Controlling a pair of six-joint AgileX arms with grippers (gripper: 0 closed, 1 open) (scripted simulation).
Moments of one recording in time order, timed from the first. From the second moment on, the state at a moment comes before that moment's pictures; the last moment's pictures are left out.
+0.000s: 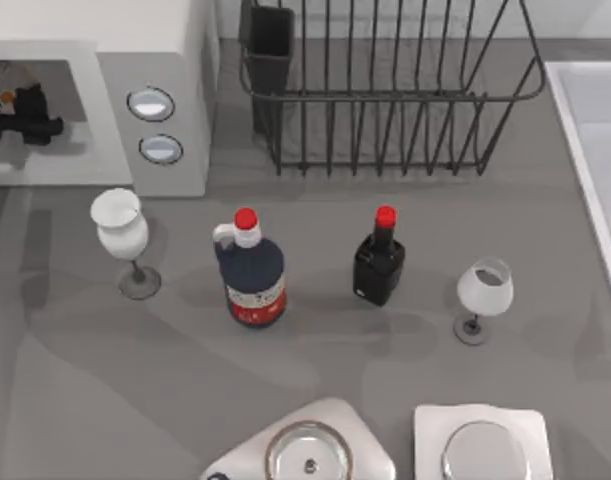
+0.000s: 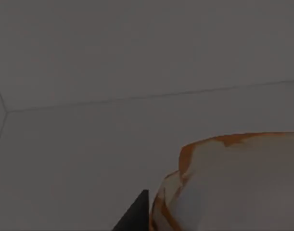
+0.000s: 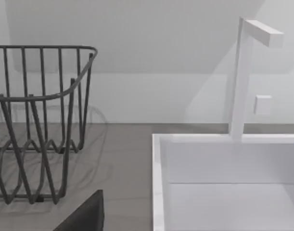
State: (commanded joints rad) left arm 0.14 2.25 1.21 0.82 0.28 0.15; right arm 0.00 0.00 0.00 0.00 0.00 0.00
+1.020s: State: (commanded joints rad) left arm 0.16 2.49 1.54 0.59 0.19 0.08; right arm 0.00 0.00 0.00 0.00 0.00 0.00
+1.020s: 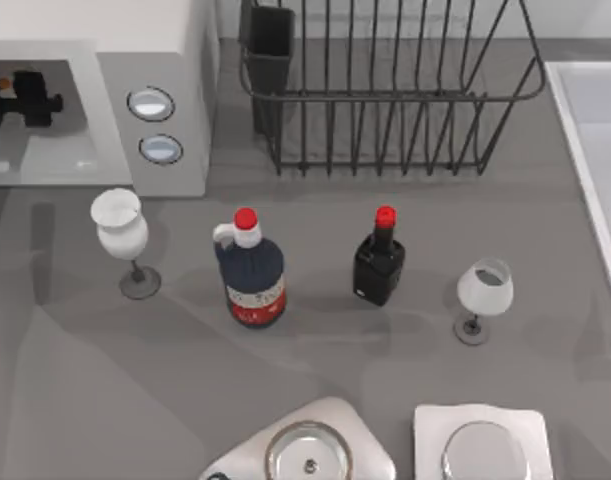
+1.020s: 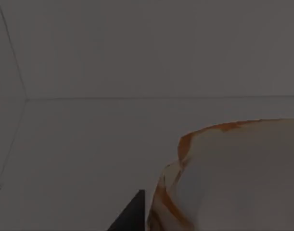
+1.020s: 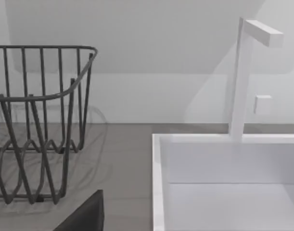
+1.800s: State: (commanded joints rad) left arm 0.16 2.49 1.54 0.59 0.19 0.08; right arm 0.00 0.00 0.00 0.00 0.00 0.00
